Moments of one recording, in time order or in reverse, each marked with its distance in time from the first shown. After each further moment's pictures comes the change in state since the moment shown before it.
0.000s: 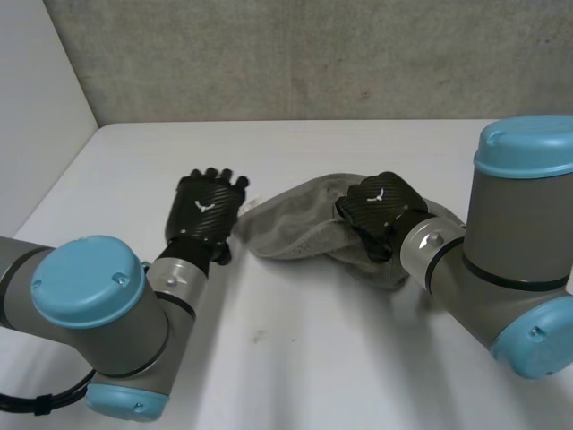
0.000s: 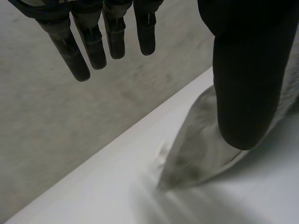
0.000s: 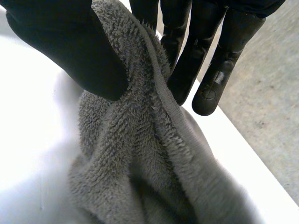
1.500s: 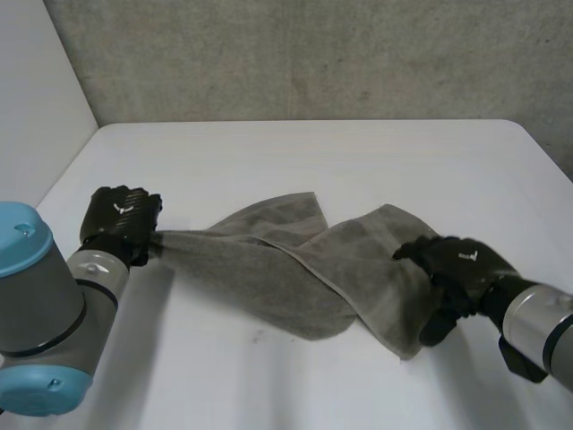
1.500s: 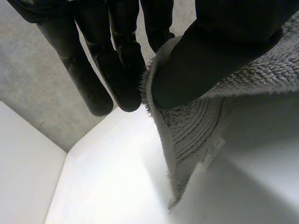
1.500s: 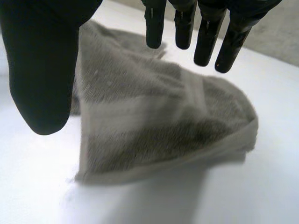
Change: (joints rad) left arm 0.249 0.164 -0.110 -0.193 -0.007 0.136; right arm -0.337 -0.325 0.505 0.013 -0.226 0.304; left_hand 0.898 0.919 0.914 0.919 0.917; right_hand -0.752 -0.927 -0.954 -0.946 -0.890
